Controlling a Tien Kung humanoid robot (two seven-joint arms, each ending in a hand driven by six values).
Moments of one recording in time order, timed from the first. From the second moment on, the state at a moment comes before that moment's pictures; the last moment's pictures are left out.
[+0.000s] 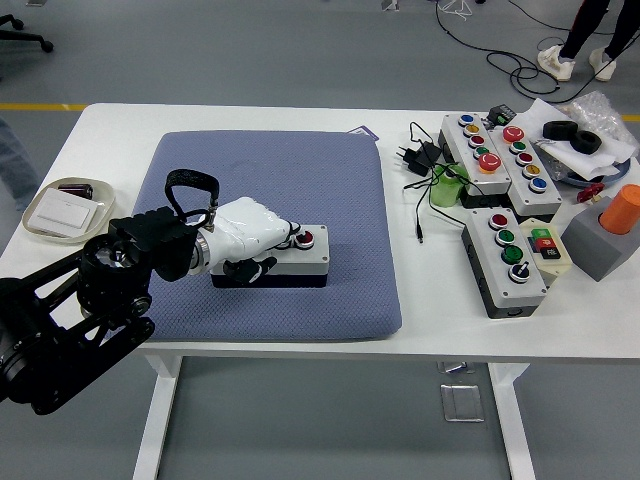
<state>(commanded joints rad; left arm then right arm) -0.67 0.35 -0.77 -1.50 2.27 -0.49 0.13 0.10 -0.15 0.78 0.18 -0.73 -0.28 -0.18</state>
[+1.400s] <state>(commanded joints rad) -0.58 0.33 -1.05 -1.46 2.05 0.15 0.18 0.09 -0.15 0.78 0.18 -0.73 -0.28 -0.18</state>
